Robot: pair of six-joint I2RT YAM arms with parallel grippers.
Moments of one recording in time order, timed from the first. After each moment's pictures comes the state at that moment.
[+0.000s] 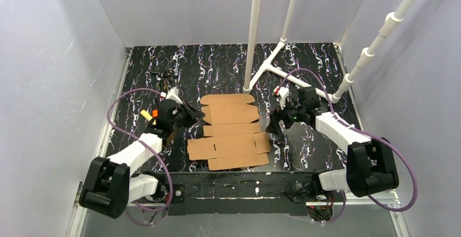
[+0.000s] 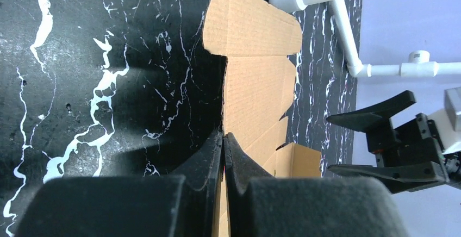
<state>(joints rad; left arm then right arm) -0.30 1.19 0.46 0.21 0.25 -0.85 0.26 1.31 0.70 -0.29 -0.71 -0.34</state>
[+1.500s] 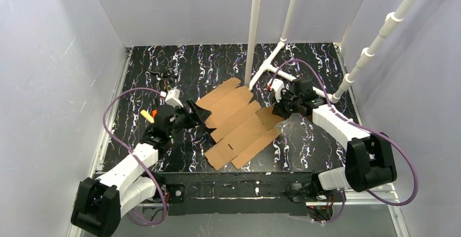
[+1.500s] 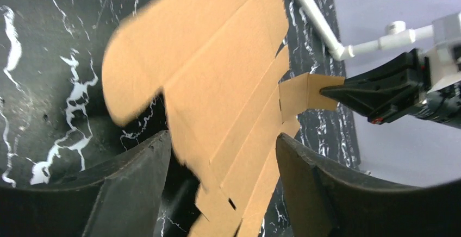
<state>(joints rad) -0.41 0.97 0.40 0.21 0.16 -0.75 0.32 1.38 0.84 -0.30 -0.49 -0.47</state>
